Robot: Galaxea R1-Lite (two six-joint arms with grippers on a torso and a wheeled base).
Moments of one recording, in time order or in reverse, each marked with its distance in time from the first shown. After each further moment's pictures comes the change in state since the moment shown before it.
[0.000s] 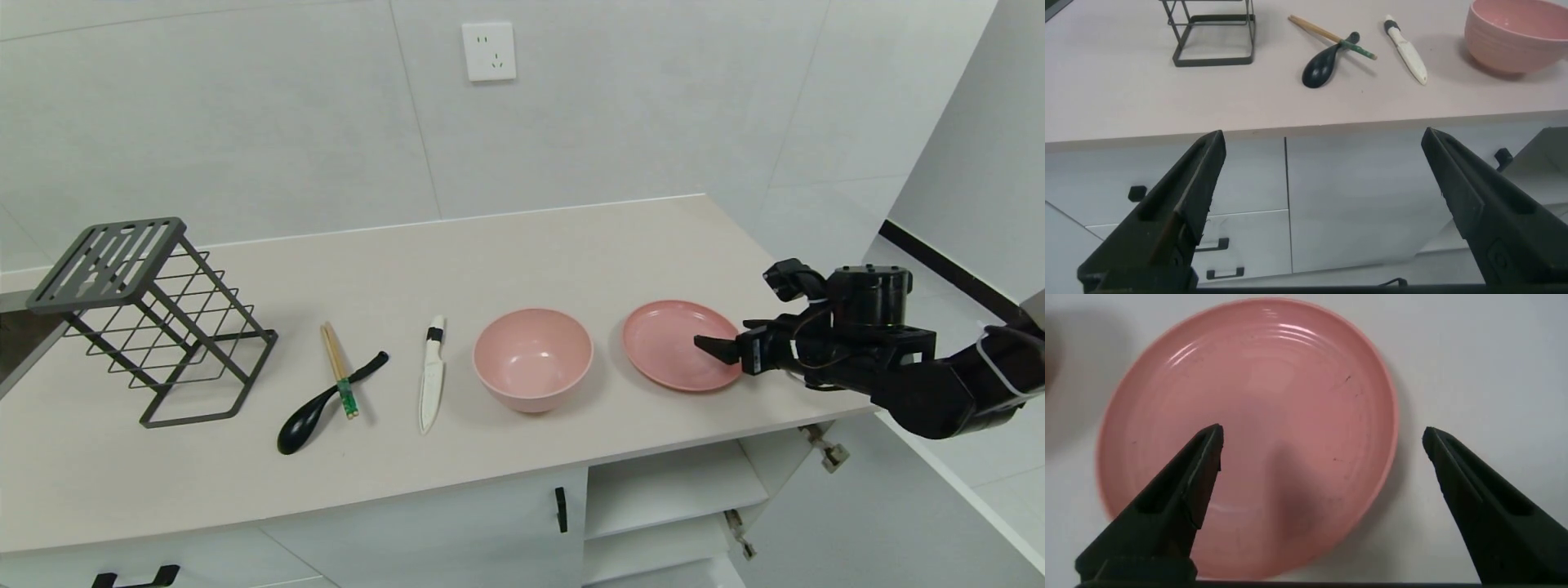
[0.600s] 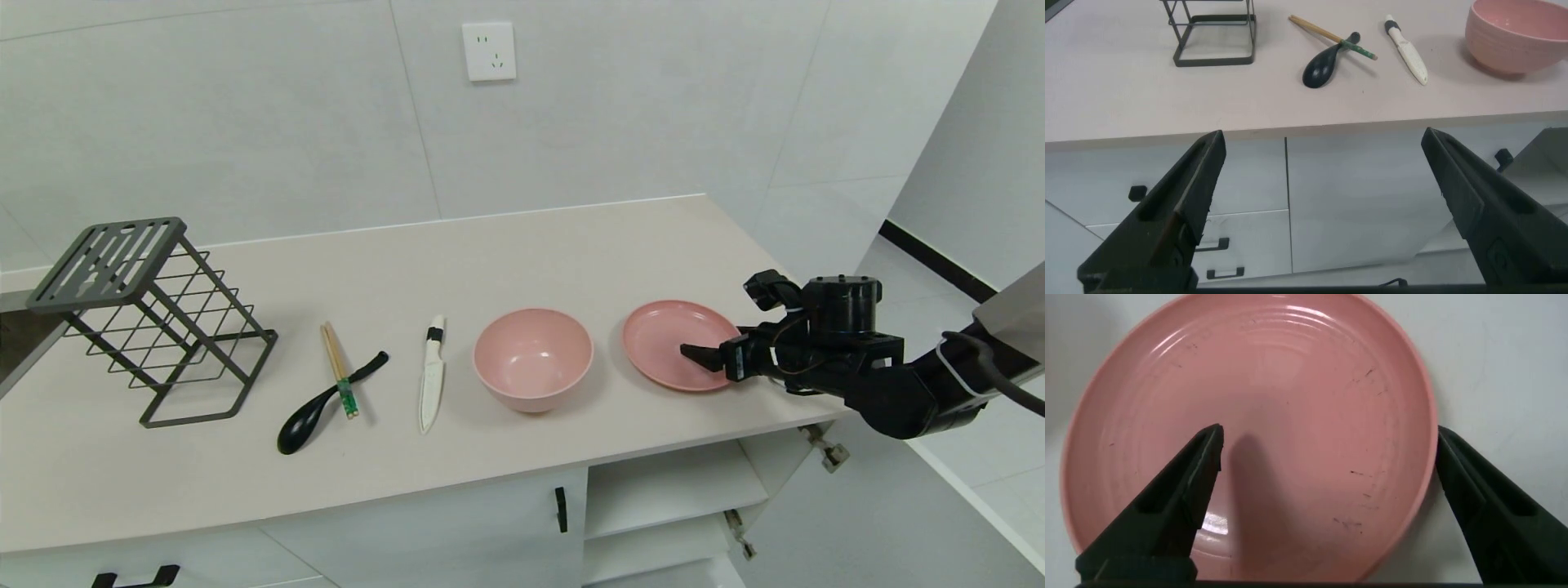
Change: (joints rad) left arm 0.000 0.000 0.000 0.000 0.000 0.000; right arm 0.018 0.076 -0.043 -0.010 0.016 -0.001
